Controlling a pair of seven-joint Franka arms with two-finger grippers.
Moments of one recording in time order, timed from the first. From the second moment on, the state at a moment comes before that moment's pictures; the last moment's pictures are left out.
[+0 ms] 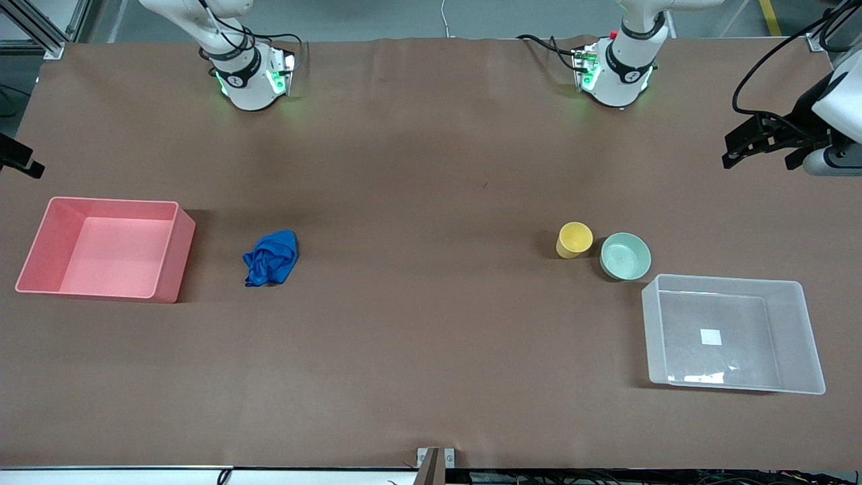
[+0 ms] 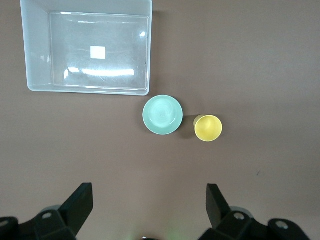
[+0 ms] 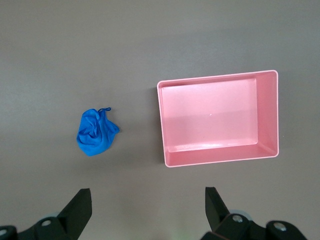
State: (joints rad) left arm -0.06 -0.02 -0.03 -1.52 -0.02 1.49 -0.06; right arm -0.09 0.01 -0.09 -1.49 0.00 1.48 -0.03
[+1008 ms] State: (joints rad) left arm -0.06 0.00 0.00 -1.78 -0.02 1.76 -0.06; right arm 0.06 0.06 -0.07 -1.56 0.00 1.61 0.13
